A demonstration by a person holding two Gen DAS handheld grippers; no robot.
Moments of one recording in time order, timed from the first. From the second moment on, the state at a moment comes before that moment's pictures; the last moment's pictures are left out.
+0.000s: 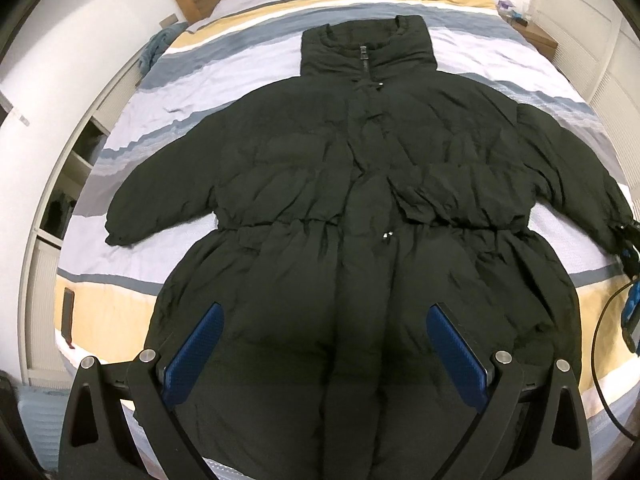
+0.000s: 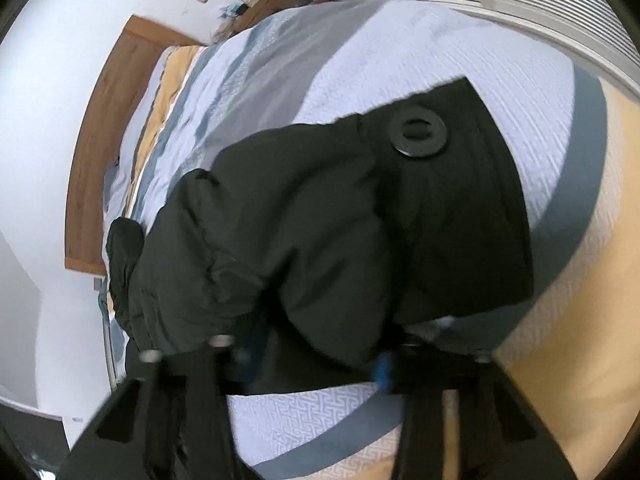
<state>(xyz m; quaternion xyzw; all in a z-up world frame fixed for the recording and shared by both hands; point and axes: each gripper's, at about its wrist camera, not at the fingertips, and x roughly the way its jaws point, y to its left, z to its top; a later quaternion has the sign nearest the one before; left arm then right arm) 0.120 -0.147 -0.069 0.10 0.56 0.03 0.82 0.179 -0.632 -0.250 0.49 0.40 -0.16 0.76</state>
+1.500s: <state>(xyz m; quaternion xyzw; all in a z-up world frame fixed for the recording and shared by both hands) 0.098 0.119 -0.078 -0.04 0.53 0.07 0.84 0.287 -0.201 -0.162 0.09 0.54 0.13 0.83</state>
